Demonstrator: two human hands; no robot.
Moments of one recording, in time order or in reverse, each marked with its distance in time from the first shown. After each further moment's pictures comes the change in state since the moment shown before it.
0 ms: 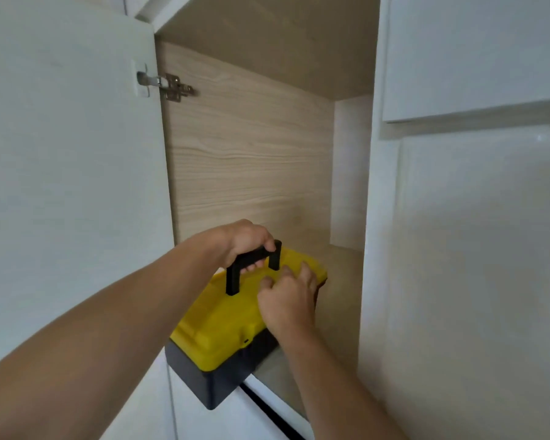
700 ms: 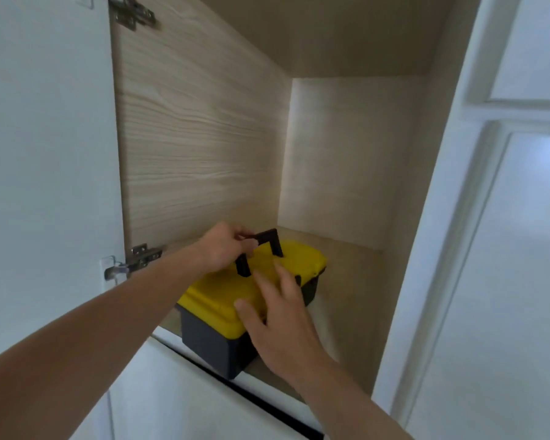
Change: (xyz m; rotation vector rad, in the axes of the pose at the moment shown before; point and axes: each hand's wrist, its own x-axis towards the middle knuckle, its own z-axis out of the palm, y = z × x) left_hand 0.076 -0.072 0.012 -0.098 -0.047 0.474; right_hand -0.040 0.016 0.020 -0.197 -0.015 -0.248
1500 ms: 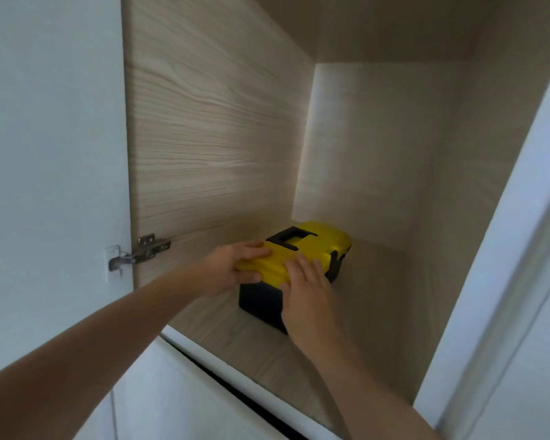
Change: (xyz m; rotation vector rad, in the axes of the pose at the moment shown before) left_hand 0.013 -0.069 0.010 0.250 -0.195 0.305; right_hand 0.048 0.049 0.018 -0.309 -0.020 0.075
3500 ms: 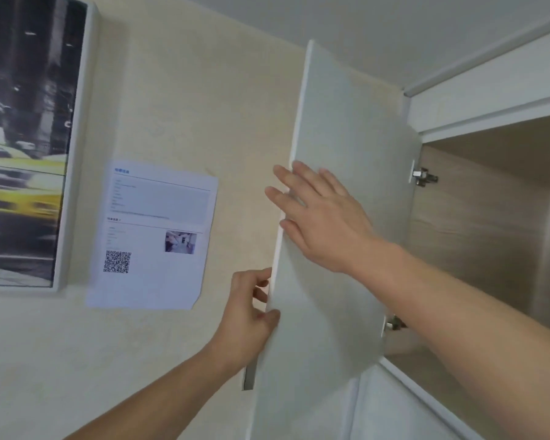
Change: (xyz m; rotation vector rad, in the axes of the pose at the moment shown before) left_hand -0.461 0.150 -0.137 -0.021 1.154 -0.227; right_hand -0.124 -0.411 -0.226 -0.105 0.559 -1.236
